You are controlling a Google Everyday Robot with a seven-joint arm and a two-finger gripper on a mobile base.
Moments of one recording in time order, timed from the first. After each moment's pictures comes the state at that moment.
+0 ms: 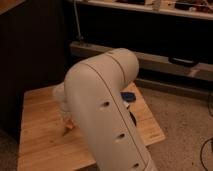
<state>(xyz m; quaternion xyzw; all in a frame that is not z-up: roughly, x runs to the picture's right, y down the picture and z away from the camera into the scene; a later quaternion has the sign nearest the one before) -0.211 0.190 0.833 -0.31 0.25 0.68 0.62</state>
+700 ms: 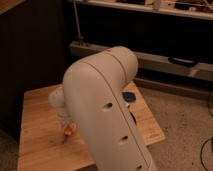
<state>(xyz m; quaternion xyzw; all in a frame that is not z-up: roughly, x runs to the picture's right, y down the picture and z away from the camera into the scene) -0.209 0.226 0.798 -0.32 0.27 0.64 0.65</state>
